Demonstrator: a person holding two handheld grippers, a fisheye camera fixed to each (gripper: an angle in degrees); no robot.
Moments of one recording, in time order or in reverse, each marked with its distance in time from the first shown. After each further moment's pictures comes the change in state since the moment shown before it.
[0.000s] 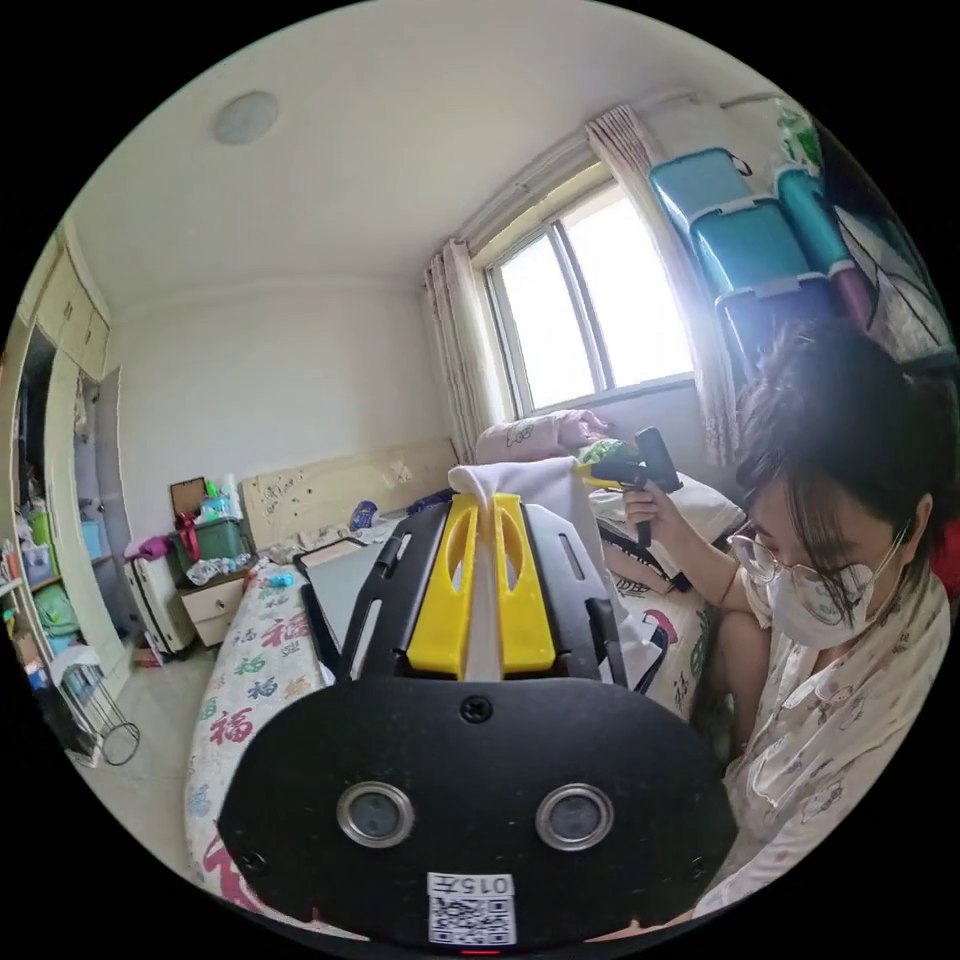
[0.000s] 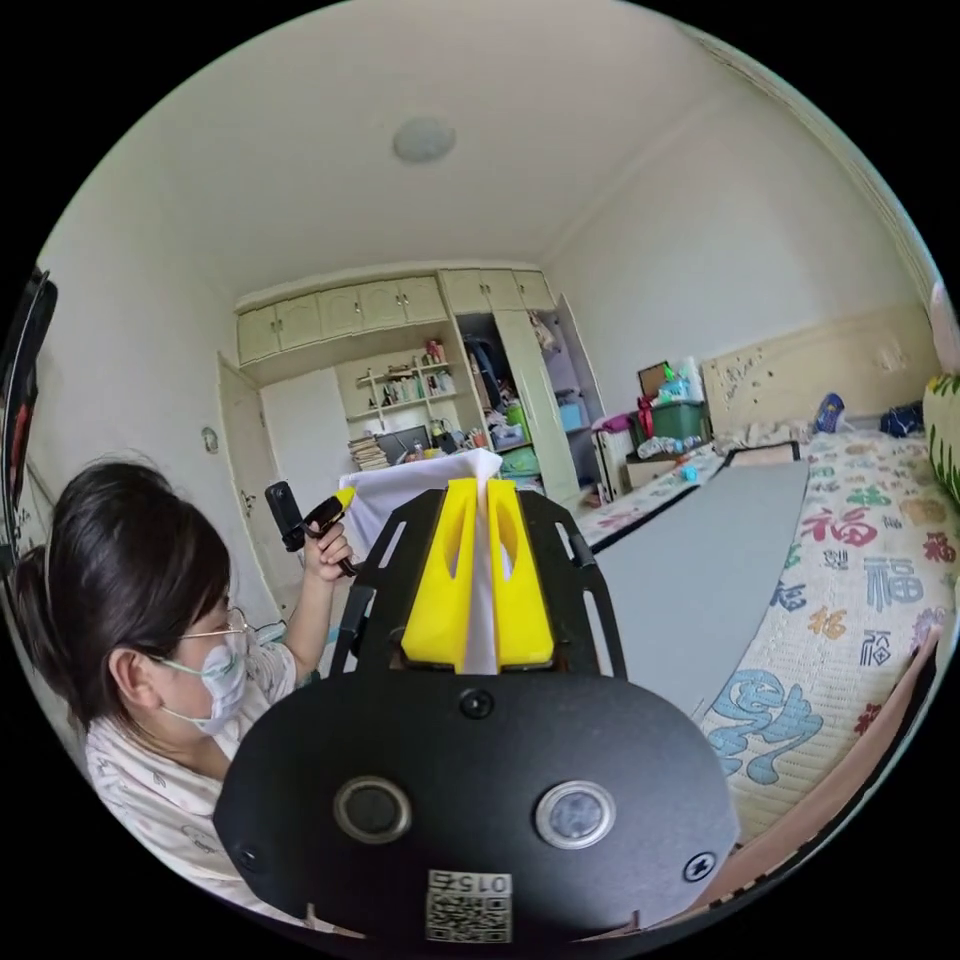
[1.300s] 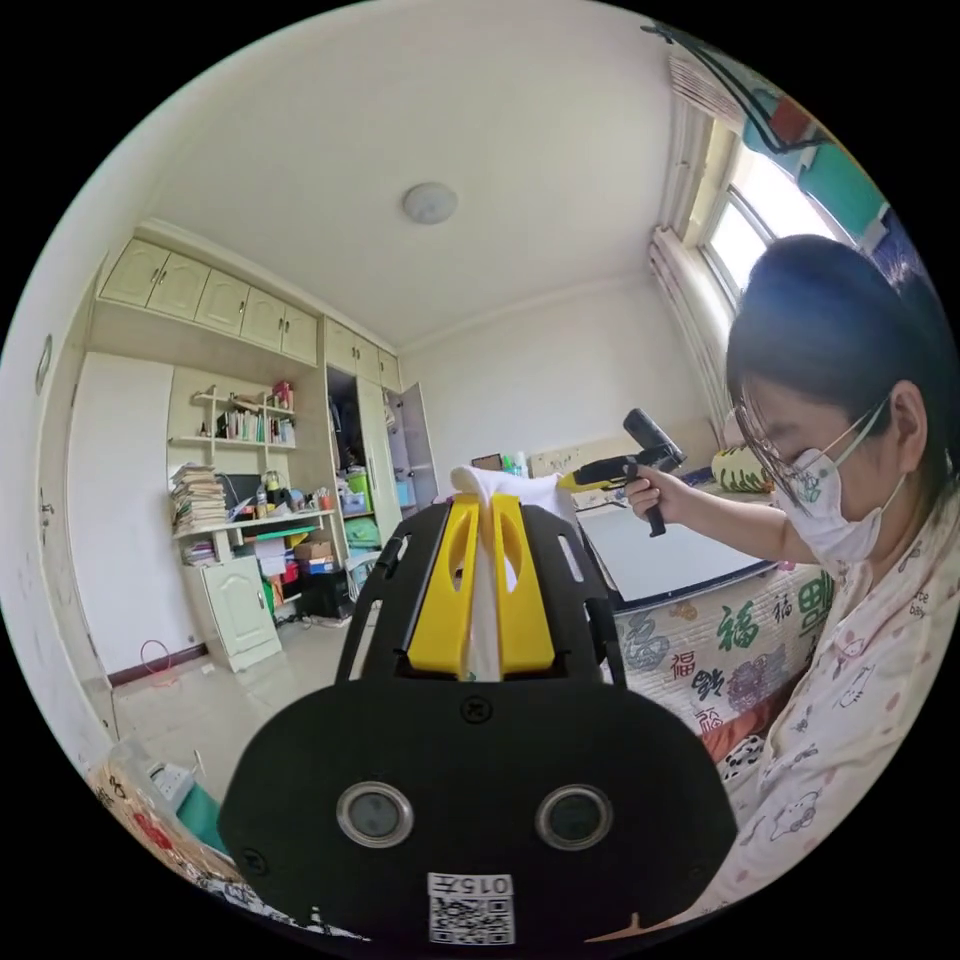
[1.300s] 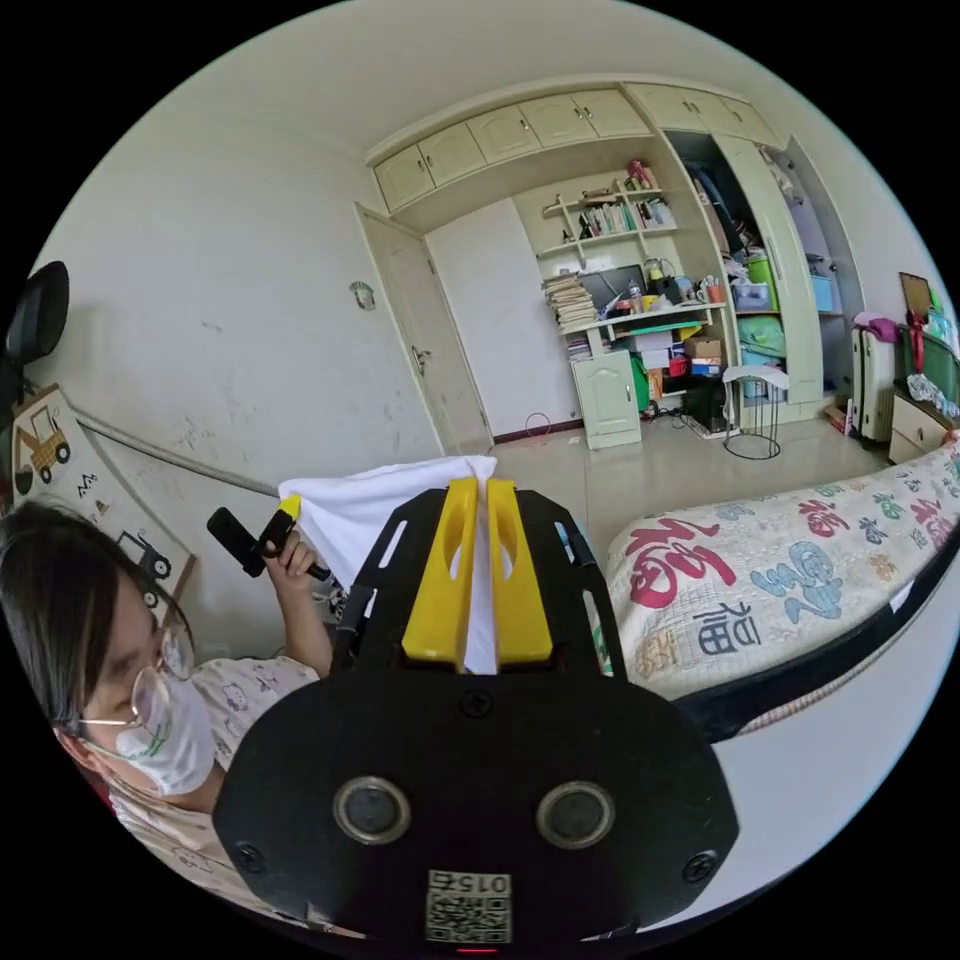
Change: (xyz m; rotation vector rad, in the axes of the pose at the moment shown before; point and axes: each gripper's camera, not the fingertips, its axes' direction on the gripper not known) left arm 0.028 -0.316 -0.606 -0.038 -0.941 -0.015; right arm 0.020 0.334 0.282 -0.496 -0.594 -0.135
